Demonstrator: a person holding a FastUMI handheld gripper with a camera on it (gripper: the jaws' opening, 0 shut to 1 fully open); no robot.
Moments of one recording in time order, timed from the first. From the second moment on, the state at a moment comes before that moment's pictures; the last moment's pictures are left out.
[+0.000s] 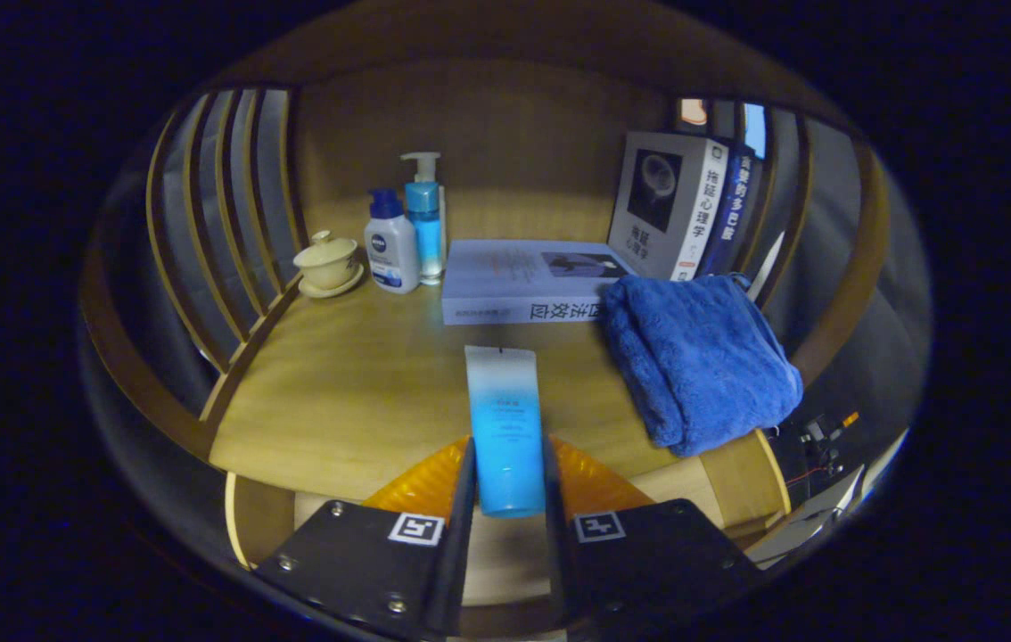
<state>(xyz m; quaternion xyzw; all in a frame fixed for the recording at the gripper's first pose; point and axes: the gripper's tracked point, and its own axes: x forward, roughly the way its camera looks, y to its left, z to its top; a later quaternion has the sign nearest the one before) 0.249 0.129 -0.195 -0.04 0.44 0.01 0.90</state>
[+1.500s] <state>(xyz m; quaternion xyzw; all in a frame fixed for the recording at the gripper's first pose) 0.295 0.142 -0.230 0.00 0.40 0.08 0.92</state>
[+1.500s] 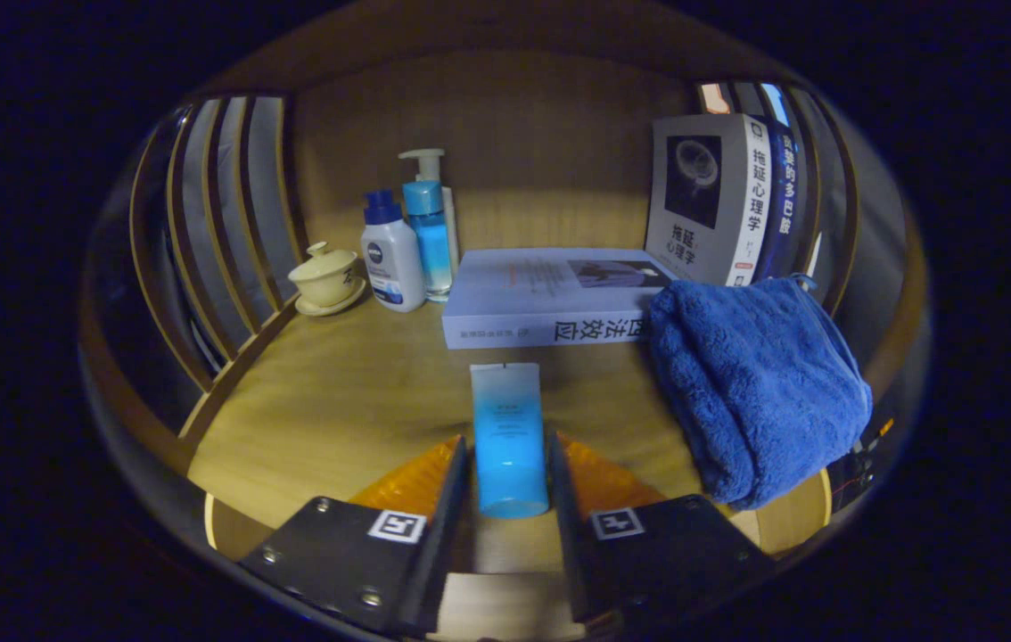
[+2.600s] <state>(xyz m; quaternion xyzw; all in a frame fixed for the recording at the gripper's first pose) 0.200 0.059 -0.015 0.00 0.00 0.01 1.00</state>
